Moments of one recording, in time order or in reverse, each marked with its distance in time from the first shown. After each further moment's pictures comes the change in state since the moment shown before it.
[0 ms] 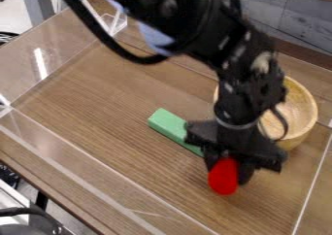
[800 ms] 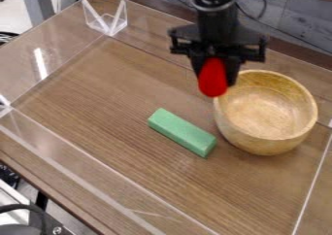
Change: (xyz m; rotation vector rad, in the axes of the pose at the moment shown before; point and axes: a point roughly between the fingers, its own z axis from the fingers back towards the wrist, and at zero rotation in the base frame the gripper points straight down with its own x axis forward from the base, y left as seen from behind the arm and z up) arm 0.079 0.044 0.057 -0.048 -0.076 0.107
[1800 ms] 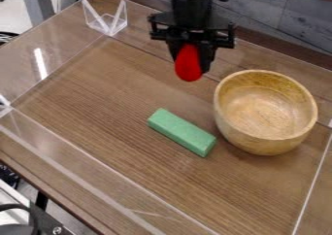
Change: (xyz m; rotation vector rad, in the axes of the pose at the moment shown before) arm 0.023 0.035 -0.007 -0.009 0.054 -0.074
